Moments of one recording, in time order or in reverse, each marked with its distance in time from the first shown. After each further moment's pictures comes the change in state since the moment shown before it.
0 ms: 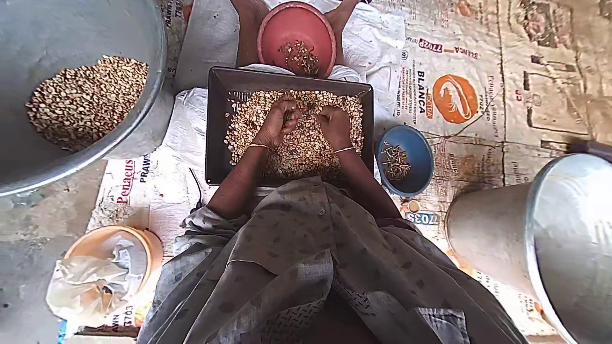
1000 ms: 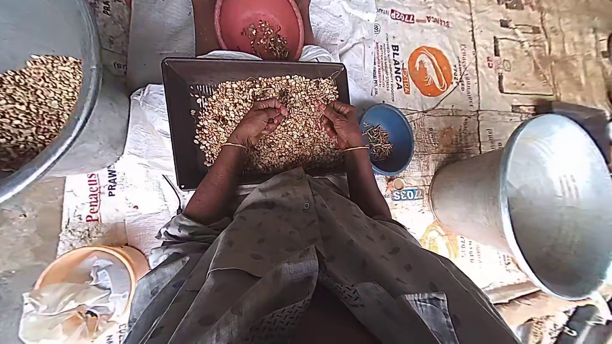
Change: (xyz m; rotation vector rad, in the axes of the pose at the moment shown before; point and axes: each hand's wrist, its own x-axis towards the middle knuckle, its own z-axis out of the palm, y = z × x) left_hand -0.006 -0.008 0.007 0.332 -0.171 -0.153; right_hand -0.051 0.050 -0.043 0.975 -0.012 0.154
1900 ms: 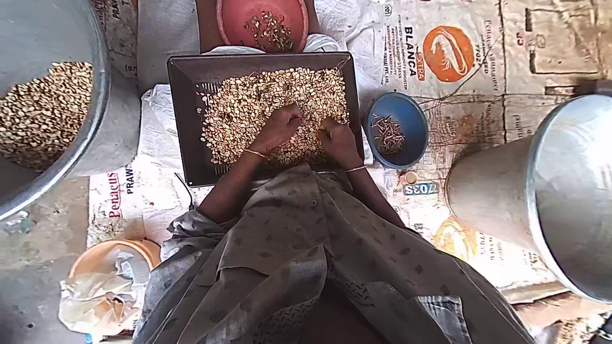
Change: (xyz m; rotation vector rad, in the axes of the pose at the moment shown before) left_hand 0.000 -0.006 0.034 0.771 -0.018 0.114; right_hand -0.042 0.020 0.016 -0.993 -0.075 -0.093
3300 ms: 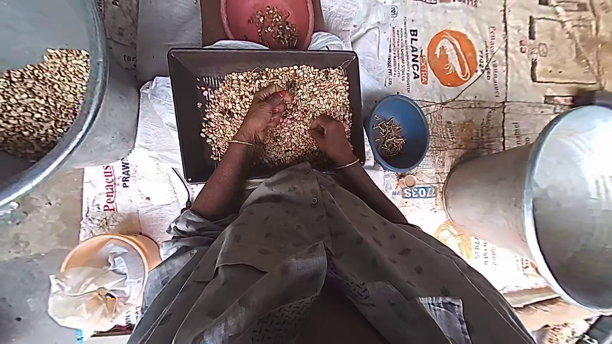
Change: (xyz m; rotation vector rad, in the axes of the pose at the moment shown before) left_hand -0.003 -0.016 -0.024 -0.904 0.170 -0.056; right_hand 0.017 -0.001 0.018 0.194 0.062 -0.164
